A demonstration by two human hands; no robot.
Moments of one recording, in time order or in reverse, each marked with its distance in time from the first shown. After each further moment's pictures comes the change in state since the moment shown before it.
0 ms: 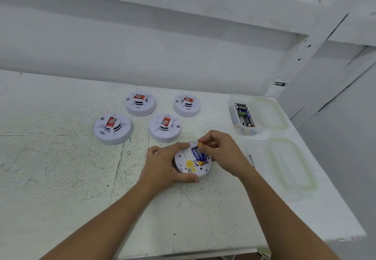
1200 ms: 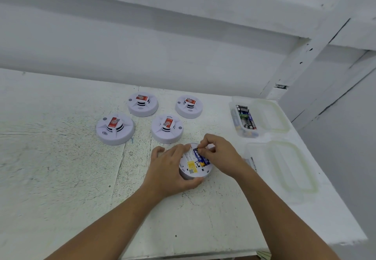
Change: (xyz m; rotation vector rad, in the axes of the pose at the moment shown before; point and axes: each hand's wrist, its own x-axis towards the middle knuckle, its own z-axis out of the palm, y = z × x) left_hand 0.002 -0.015 0.024 0.233 0.175 0.191; right_hand 0.004 0.003 0.009 -0.203 -0.042 -0.020
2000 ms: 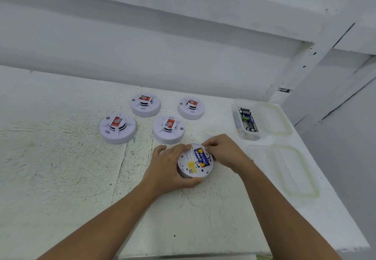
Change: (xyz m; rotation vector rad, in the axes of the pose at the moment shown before) left_hand 0.003 -0.005 -0.006 -0.165 -0.087 -0.054; right_hand 0.013 -0.009 -0.010 0.000 -0.059 0.206
